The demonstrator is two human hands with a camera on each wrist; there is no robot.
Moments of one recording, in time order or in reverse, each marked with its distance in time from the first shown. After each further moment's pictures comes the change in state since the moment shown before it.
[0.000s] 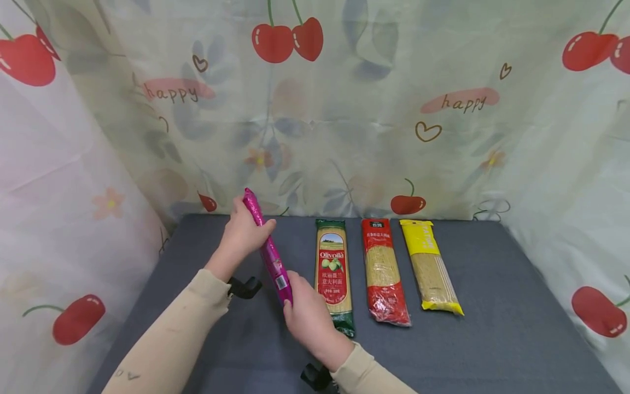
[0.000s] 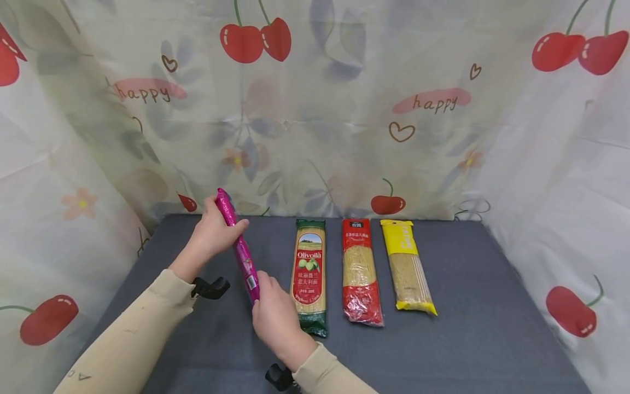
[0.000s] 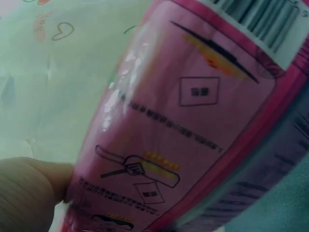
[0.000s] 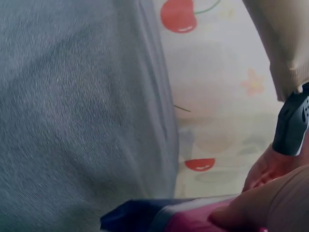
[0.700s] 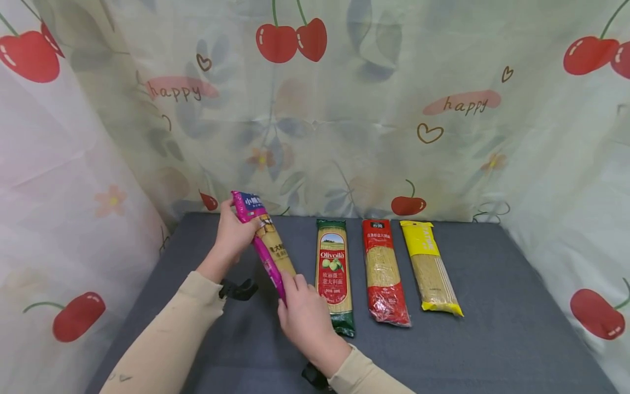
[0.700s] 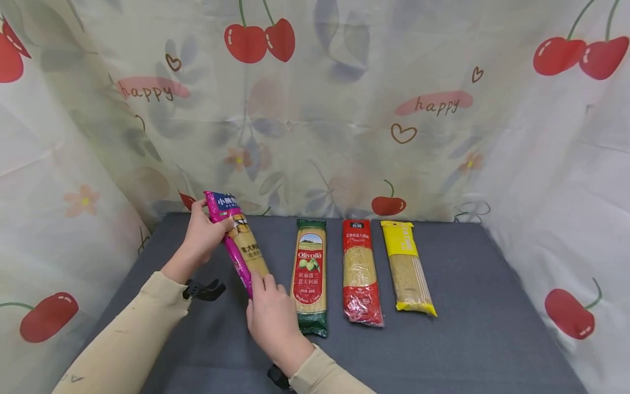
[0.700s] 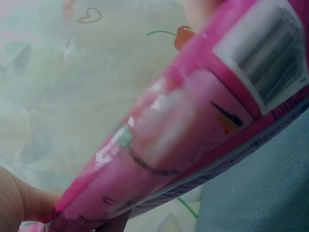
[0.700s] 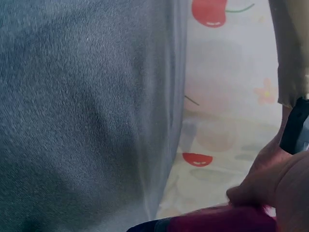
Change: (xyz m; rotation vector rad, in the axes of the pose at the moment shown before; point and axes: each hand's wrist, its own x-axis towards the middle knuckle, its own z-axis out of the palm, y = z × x) left_hand 0.003 -0.019 -0.004 -0.534 0.020 -0.116; right_hand -0.003 -0.007 0.004 -0.325 0.101 -0.139
